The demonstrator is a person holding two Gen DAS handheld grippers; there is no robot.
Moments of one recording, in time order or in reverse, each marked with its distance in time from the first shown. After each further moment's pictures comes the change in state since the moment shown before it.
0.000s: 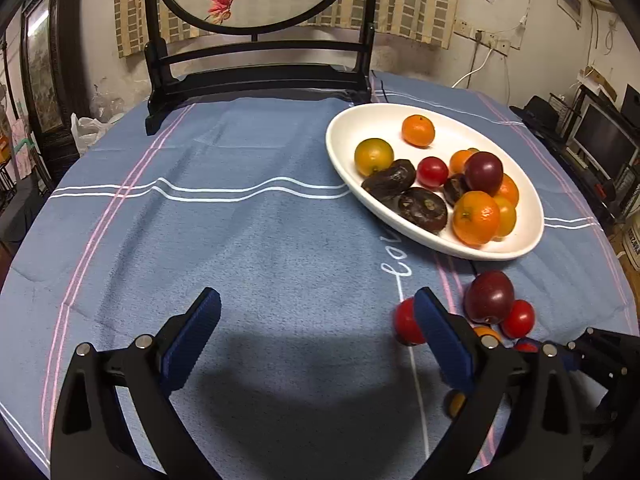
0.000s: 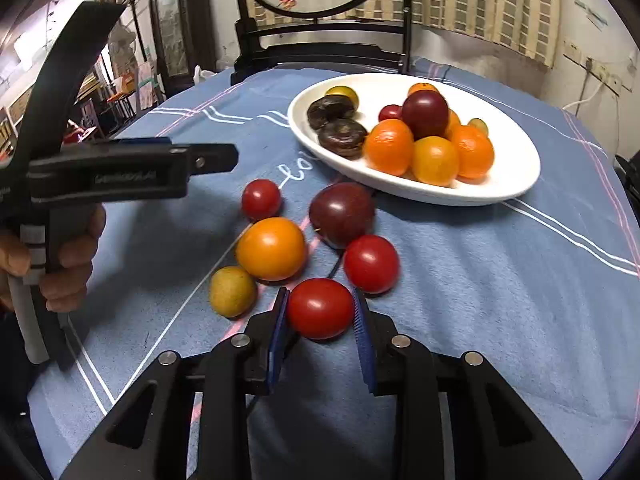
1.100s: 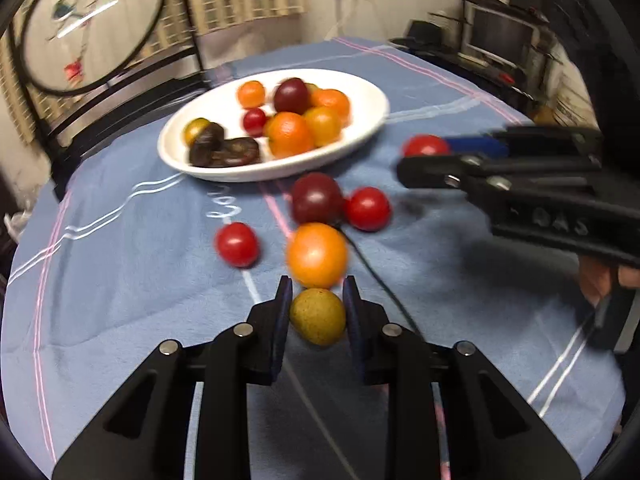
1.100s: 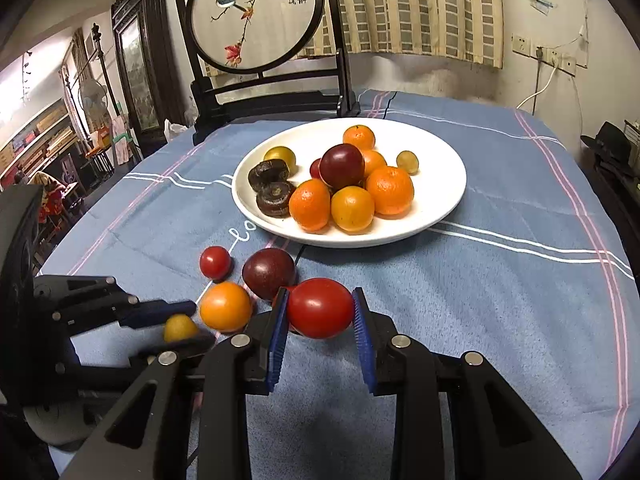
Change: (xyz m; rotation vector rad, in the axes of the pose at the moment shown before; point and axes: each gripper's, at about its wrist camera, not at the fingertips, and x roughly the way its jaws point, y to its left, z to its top) left arm -0.027 -0.083 -0.054 0.370 0.033 -0.174; right arm -0.034 -0.042 0.012 0.139 -0.140 -0.049
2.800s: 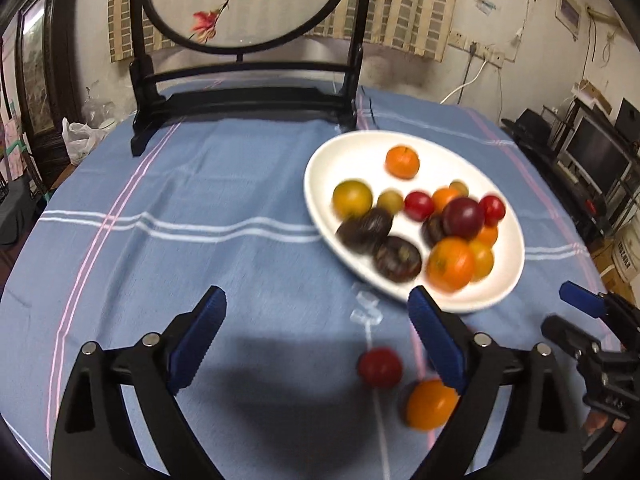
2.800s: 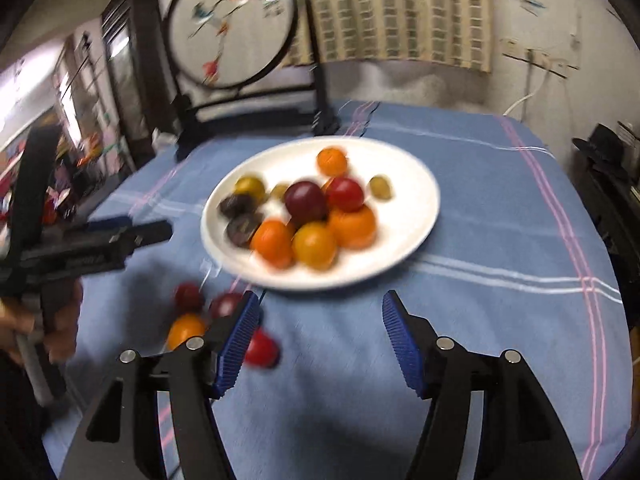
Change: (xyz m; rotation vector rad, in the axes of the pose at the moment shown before) left arm 0.006 0.101 0.052 -0.381 -0.052 0.152; right arm 0.002 -0.020 0.020 -0.008 0.011 -0.023
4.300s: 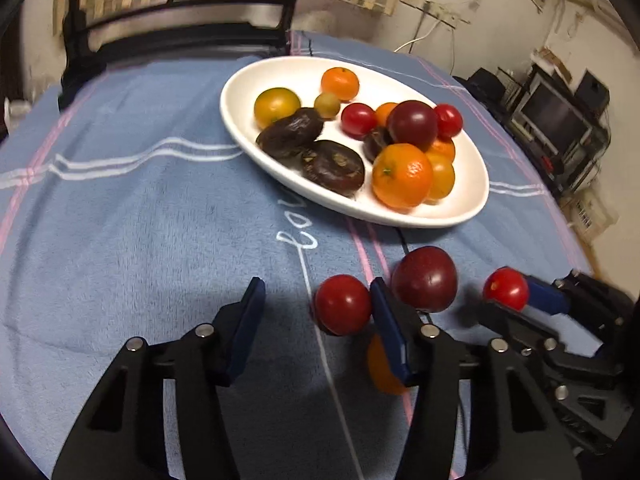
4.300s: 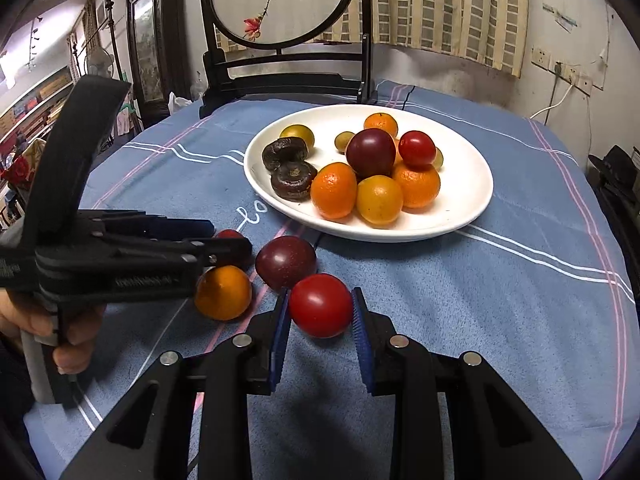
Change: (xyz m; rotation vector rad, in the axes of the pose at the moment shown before) left arm 0.041 -0.031 -0.041 0.071 0.130 -0.200; right arm 0.018 0.044 -0.019 -0.084 0.042 -0.006
